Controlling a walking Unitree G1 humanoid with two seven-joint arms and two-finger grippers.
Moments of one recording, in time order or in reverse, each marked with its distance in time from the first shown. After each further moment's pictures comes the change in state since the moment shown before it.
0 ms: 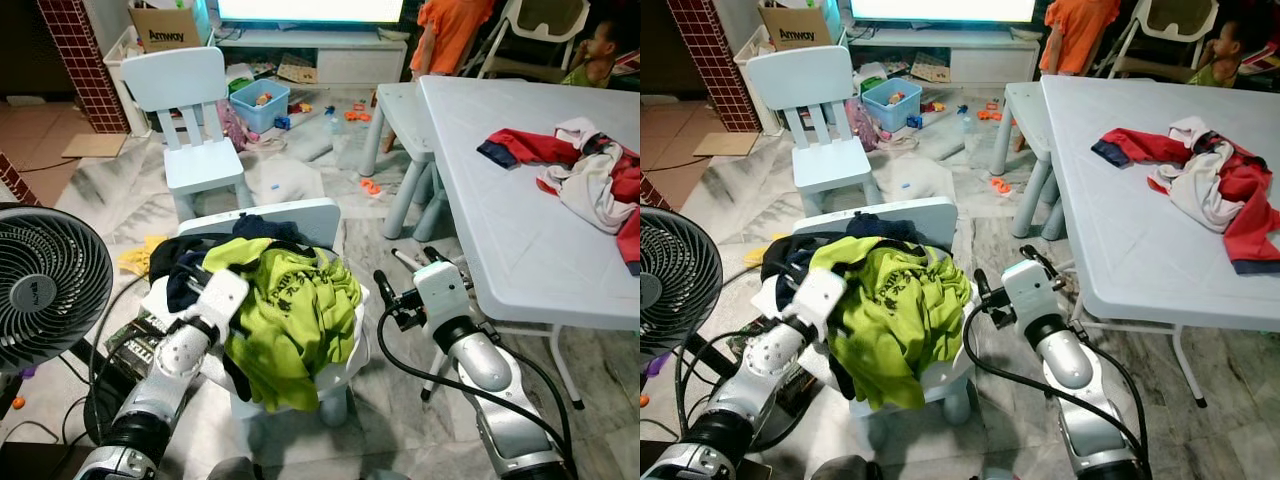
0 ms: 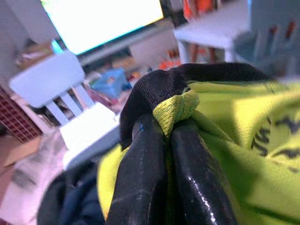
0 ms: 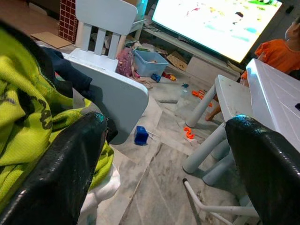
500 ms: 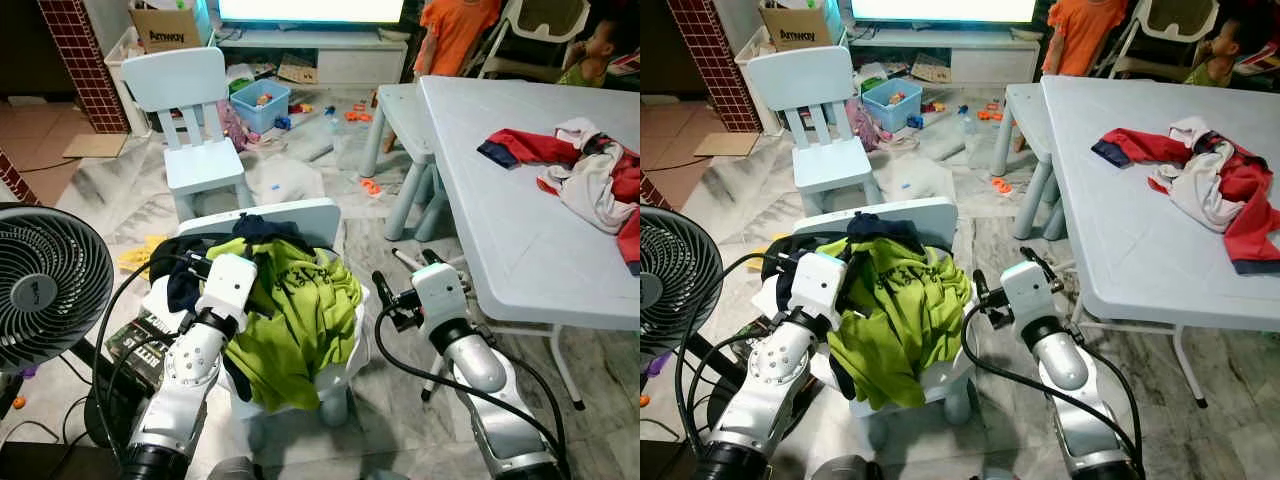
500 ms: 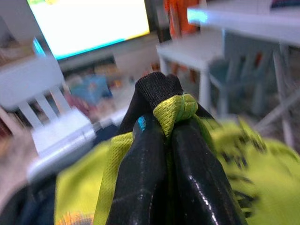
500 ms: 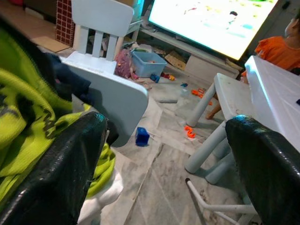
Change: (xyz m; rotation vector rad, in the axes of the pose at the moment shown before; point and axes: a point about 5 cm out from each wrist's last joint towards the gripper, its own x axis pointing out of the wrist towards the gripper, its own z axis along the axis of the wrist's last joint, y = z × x) left arm -0.015 -0.030 0.032 -0.139 -0.001 -0.077; right arm 0.005 -0.001 0.002 0.029 -0.009 -0.030
